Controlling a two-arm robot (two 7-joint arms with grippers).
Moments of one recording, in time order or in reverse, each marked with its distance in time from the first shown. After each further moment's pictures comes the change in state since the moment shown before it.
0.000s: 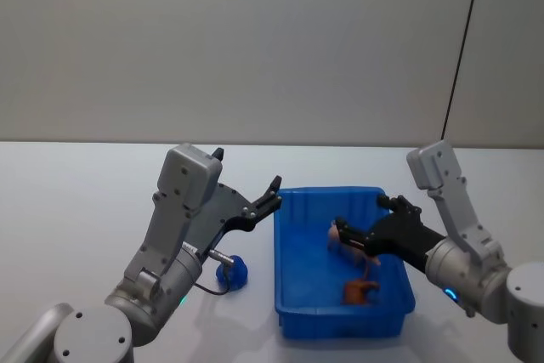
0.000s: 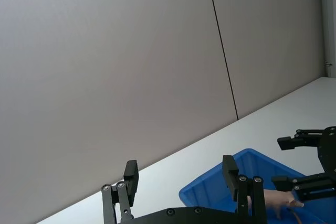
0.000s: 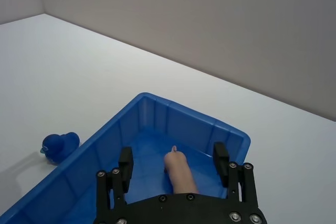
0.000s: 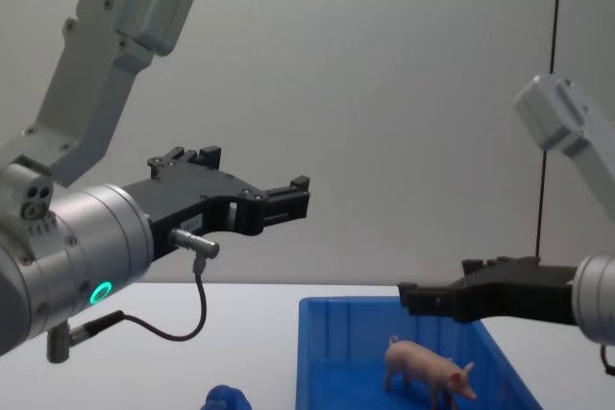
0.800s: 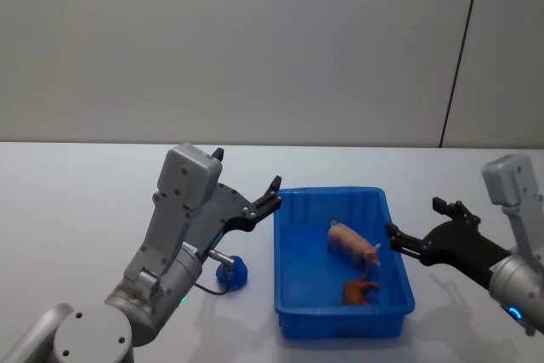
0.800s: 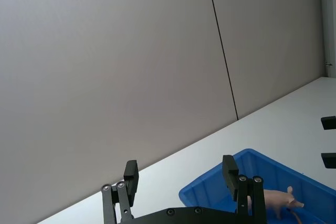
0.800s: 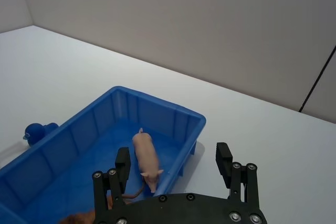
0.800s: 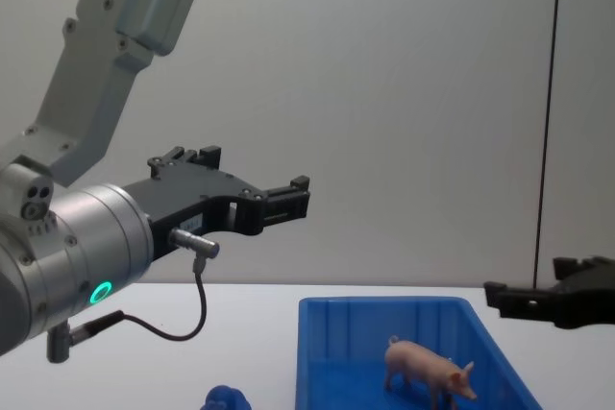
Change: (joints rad) left arm 0.000 0.000 0.000 0.000 0.000 0.000 0.000; right arm -0.117 0.122 0.084 -0.097 0.099 -0.082 0.023
